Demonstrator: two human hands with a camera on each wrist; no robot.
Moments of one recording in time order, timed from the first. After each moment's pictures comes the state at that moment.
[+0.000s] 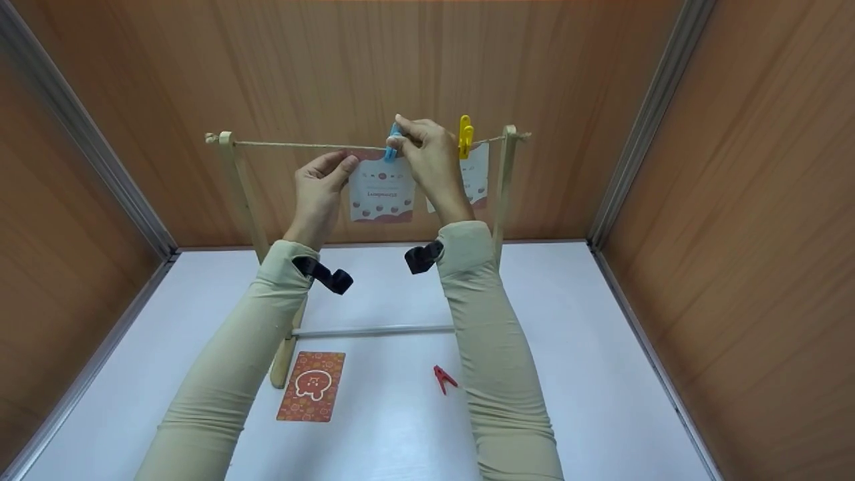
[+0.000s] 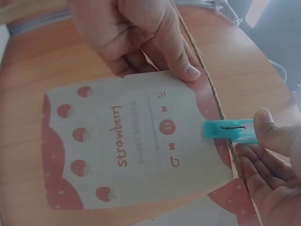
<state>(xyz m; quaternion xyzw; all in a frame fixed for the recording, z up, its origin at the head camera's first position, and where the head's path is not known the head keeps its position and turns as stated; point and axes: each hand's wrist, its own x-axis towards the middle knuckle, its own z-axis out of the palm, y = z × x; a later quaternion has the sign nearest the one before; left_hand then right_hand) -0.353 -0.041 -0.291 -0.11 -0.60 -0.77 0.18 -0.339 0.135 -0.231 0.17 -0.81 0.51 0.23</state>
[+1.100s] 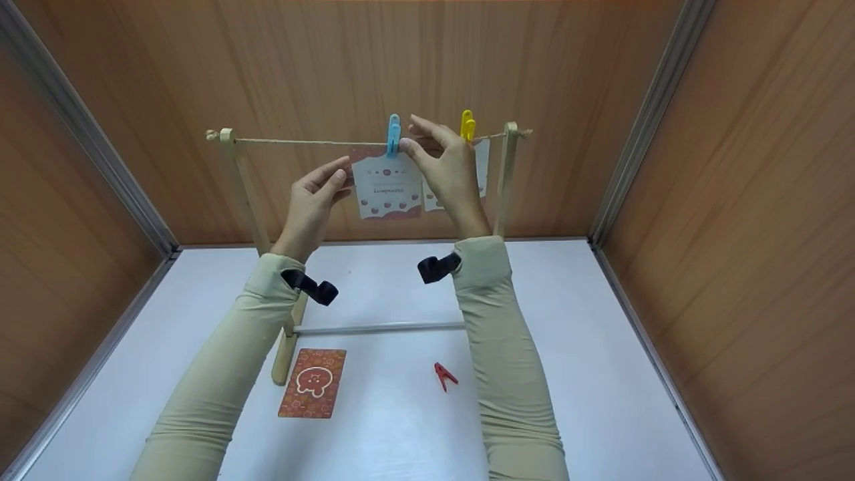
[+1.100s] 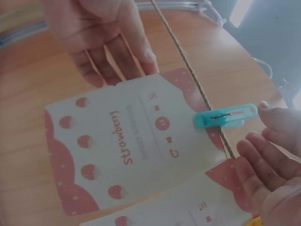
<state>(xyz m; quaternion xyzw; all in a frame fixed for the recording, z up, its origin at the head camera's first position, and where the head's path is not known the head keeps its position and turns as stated) -0.350 -0.066 -0.316 -0.19 -0.64 -0.73 0.14 -0.329 0.154 -0.244 0.18 -0.77 0.57 0.23</state>
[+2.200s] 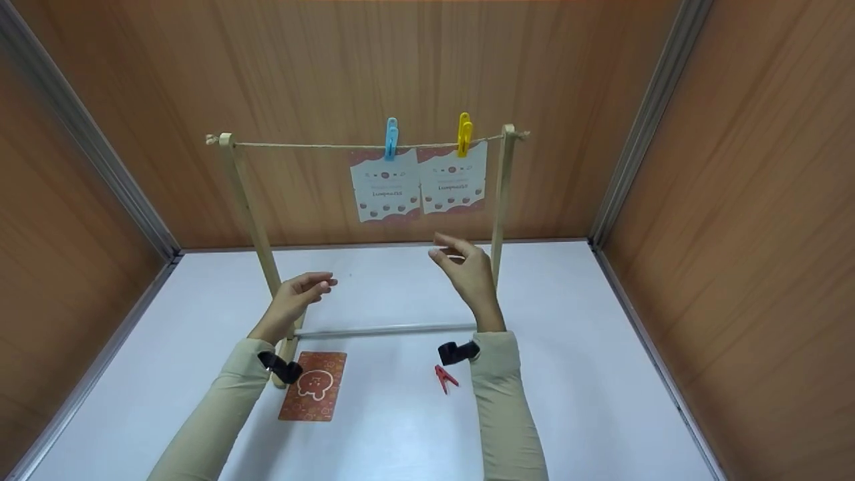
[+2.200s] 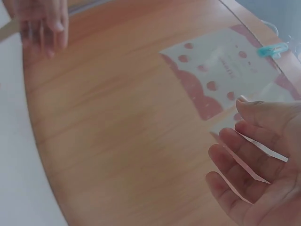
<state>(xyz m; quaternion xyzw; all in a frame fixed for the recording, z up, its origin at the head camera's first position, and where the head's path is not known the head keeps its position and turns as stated) -0.322 -0.142 -0.474 -0.08 -0.76 -0.64 0.01 -0.301 0.190 -0.387 0.11 -0.79 0.59 0.09</state>
